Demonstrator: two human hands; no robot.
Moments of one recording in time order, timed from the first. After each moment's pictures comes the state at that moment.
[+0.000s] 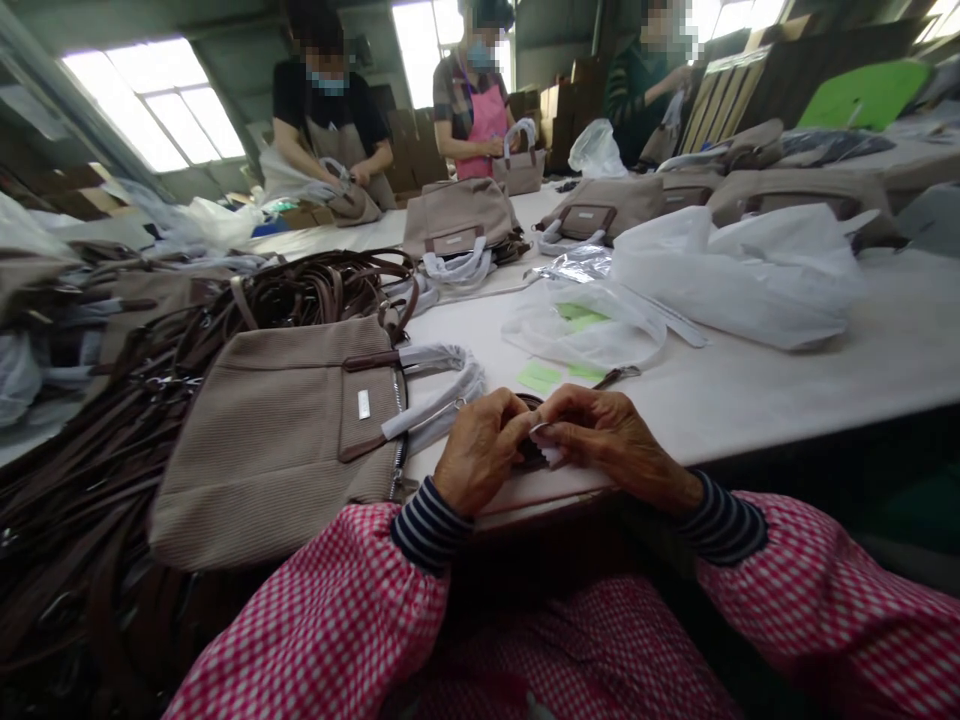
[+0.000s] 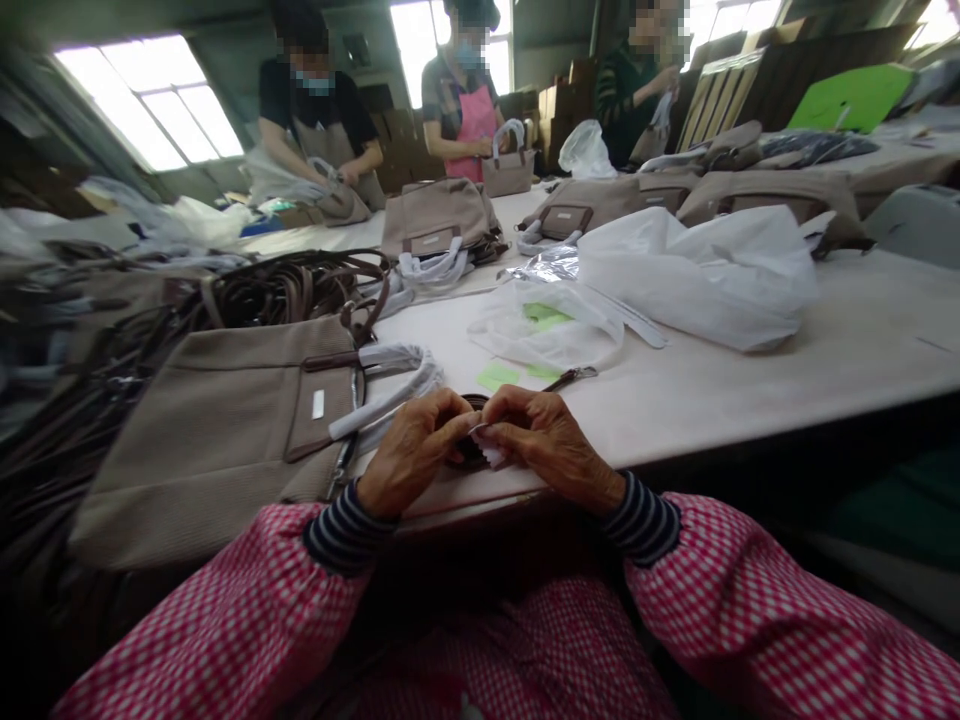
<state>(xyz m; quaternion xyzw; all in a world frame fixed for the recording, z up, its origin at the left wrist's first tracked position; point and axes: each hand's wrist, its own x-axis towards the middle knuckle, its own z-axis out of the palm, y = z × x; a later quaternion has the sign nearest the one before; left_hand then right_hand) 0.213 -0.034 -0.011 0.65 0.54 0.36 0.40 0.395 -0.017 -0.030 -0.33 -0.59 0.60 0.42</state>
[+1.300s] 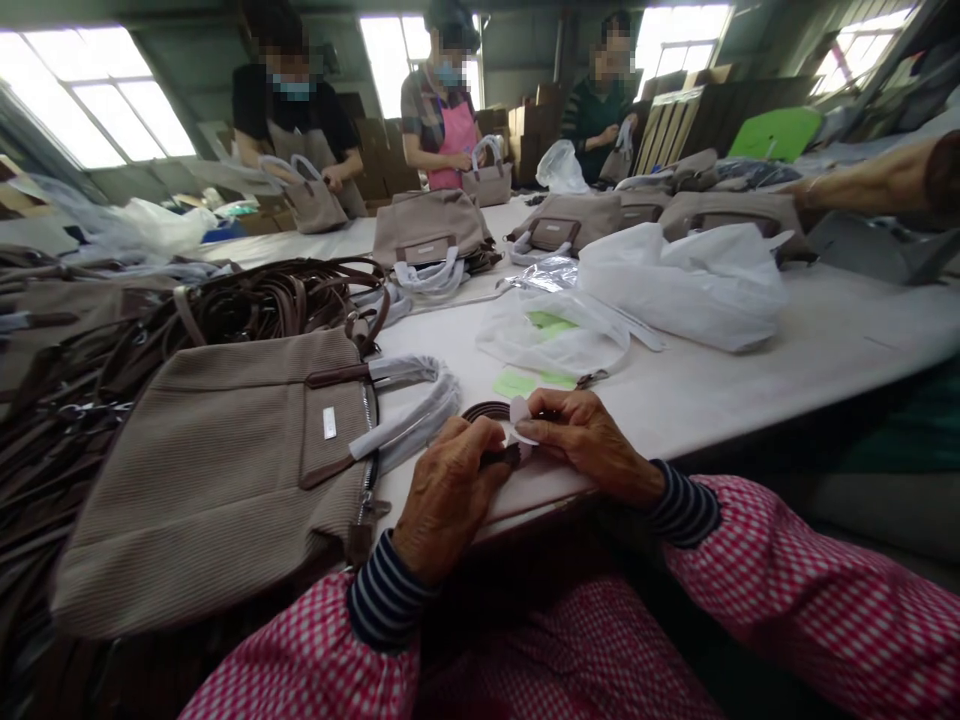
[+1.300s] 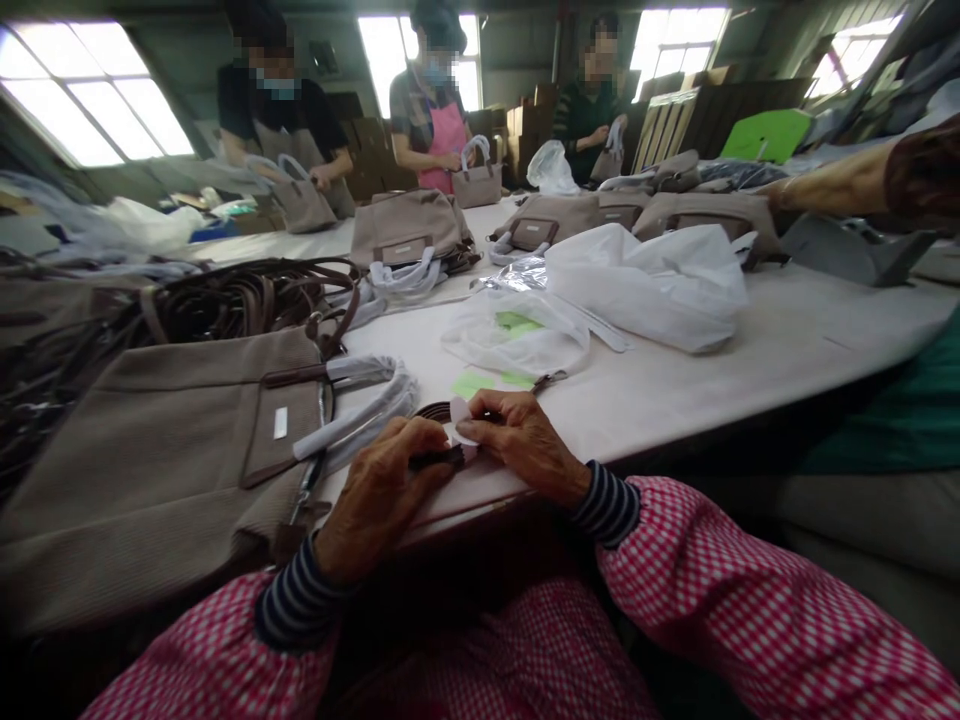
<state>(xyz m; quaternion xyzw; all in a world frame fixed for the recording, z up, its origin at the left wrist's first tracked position) 0.198 -0.056 -0.029 0.77 0.51 0.32 0.20 0.397 -0.012 -0.023 -0.36 -0.65 0.53 0.41</state>
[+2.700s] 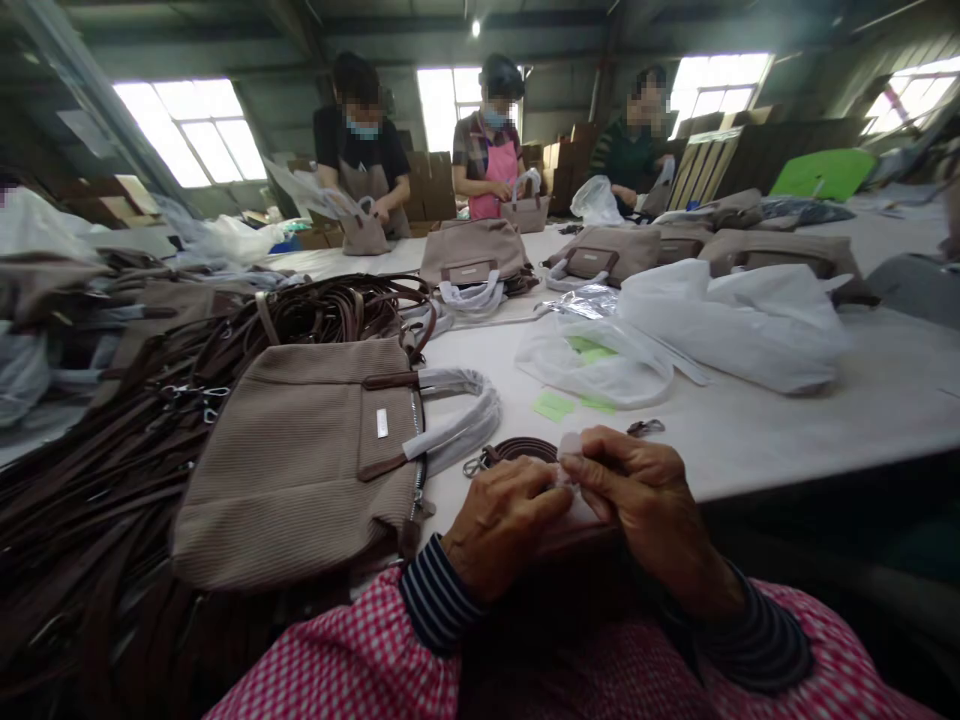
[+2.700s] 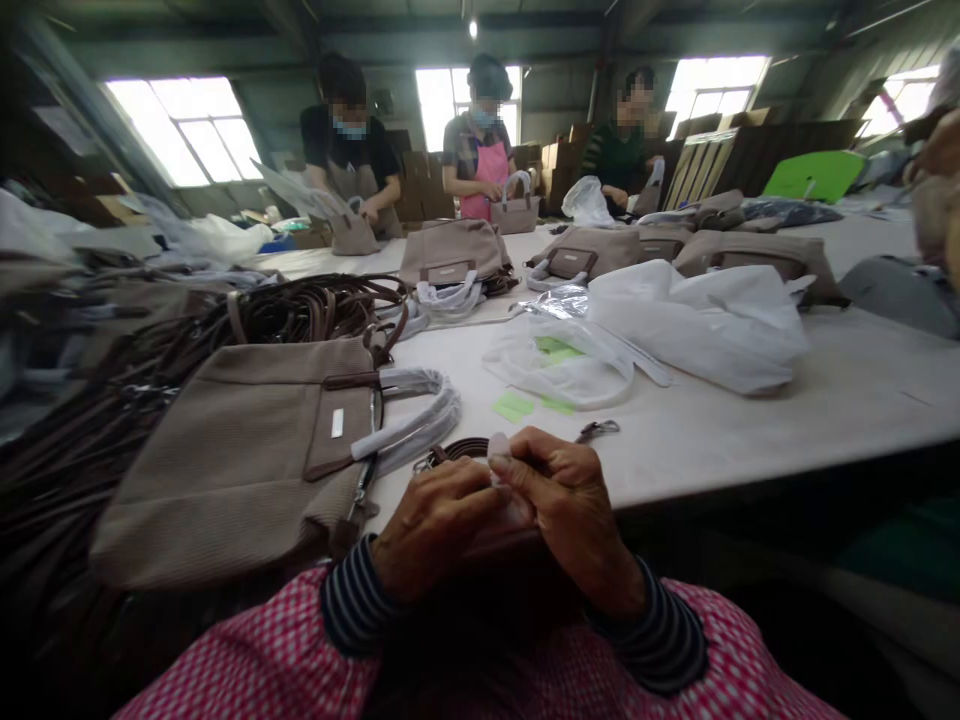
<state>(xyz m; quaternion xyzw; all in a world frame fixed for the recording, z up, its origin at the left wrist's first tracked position) 0.197 -0.059 -0.041 0.89 0.32 0.31 0.00 0.368 -0.052 -0.012 -0.37 -0.55 0.54 0.52</state>
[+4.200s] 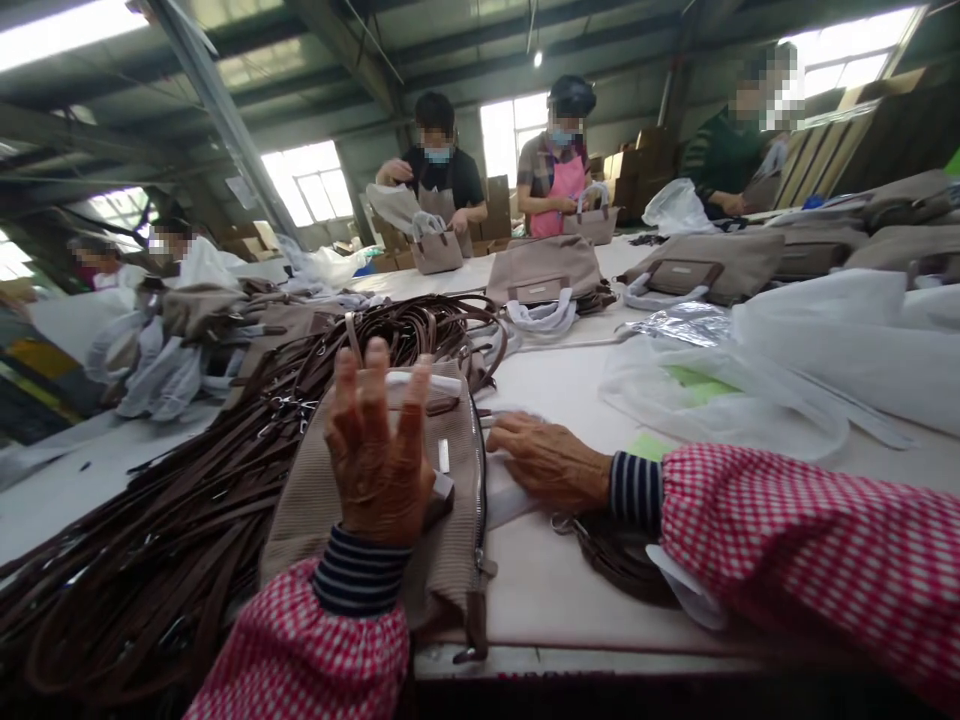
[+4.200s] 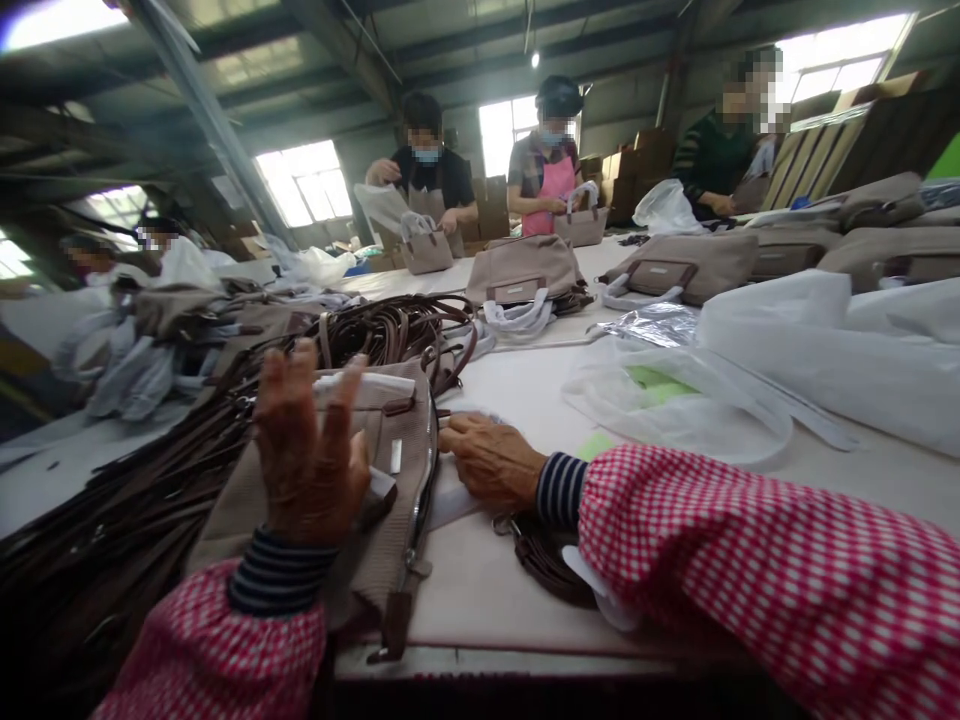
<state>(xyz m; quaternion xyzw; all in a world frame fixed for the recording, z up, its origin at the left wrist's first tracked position) 0.044 -0.041 0.011 0.65 0.61 0.31 -0.35 0.233 0.073 -0.018 -0.15 -0.97 0.11 0.13</state>
